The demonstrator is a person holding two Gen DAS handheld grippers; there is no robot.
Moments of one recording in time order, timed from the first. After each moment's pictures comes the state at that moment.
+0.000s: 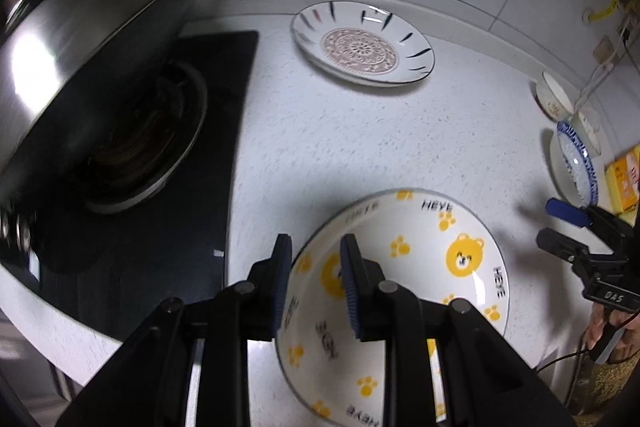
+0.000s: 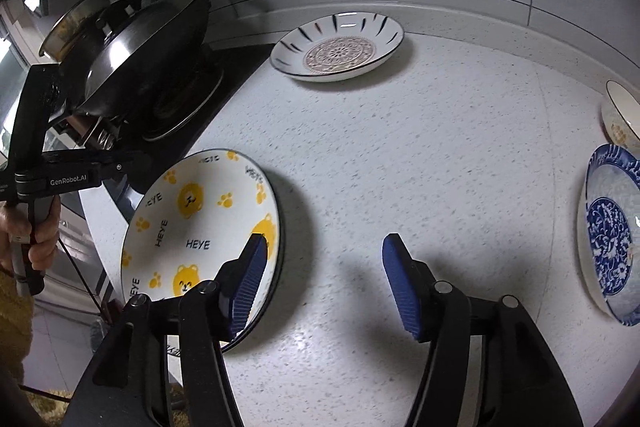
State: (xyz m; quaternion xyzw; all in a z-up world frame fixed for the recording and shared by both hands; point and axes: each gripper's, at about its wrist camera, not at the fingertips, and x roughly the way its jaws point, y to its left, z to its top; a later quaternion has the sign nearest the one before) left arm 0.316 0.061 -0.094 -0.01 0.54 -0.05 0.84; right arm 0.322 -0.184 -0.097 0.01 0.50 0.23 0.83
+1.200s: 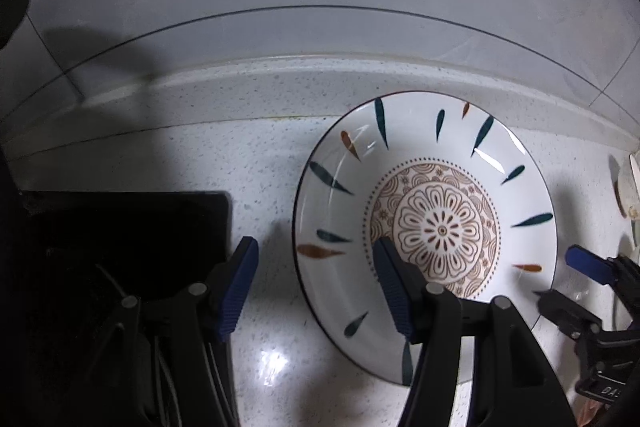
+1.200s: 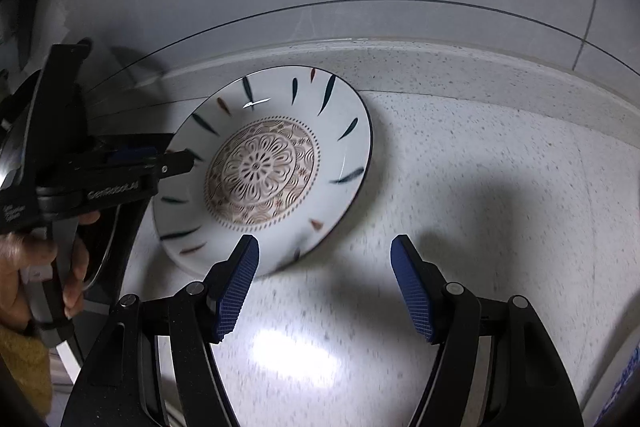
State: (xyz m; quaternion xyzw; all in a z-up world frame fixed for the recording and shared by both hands) left arm 0.574 0.057 -0.142 0.01 0.54 -0.03 0.84; right arm 0.523 -0.143 -0.133 0.05 0.52 0.15 0.84
